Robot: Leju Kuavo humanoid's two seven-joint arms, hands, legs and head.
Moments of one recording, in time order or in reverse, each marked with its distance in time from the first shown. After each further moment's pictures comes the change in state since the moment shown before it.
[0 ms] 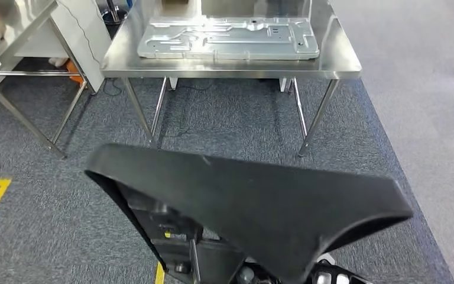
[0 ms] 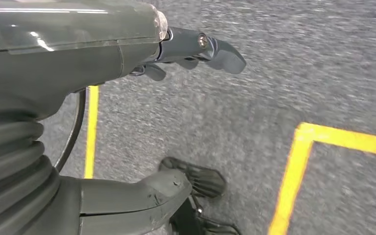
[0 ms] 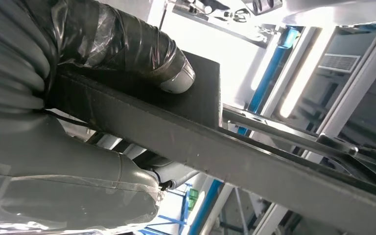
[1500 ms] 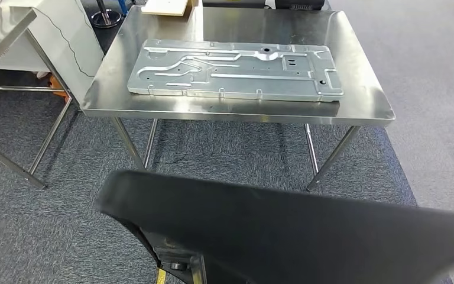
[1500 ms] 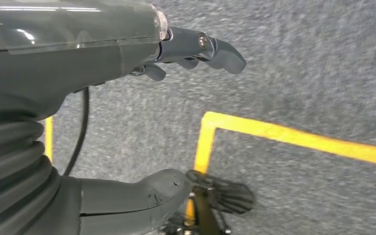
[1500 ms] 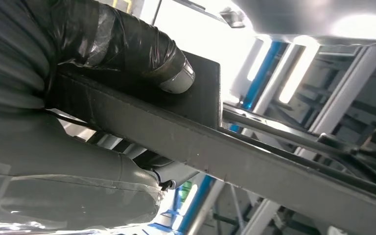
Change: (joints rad) left arm 0.012 0.003 0.014 0.000 -0.025 -0.009 -0.017; right arm 0.006 -0.001 -0.001 -0.037 0.008 0.003 -0.059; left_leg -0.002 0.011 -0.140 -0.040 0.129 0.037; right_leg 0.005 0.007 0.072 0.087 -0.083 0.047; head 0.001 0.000
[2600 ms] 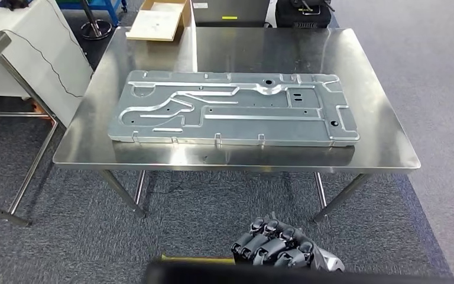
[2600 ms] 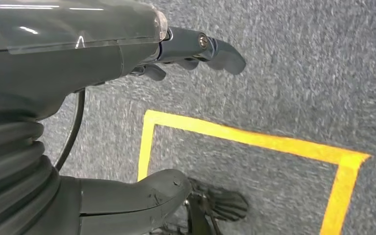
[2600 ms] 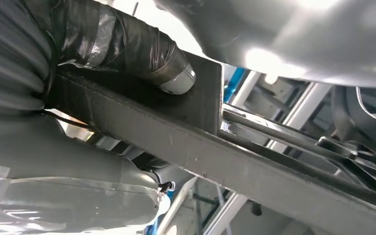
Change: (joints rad) left arm -0.006 0.018 0.017 -0.001 -0.016 -0.005 -0.010; right arm 0.016 0.001 -0.001 -0.082 0.035 -0.002 -0.034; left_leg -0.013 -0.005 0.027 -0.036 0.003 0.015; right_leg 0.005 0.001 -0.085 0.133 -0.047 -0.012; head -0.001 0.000
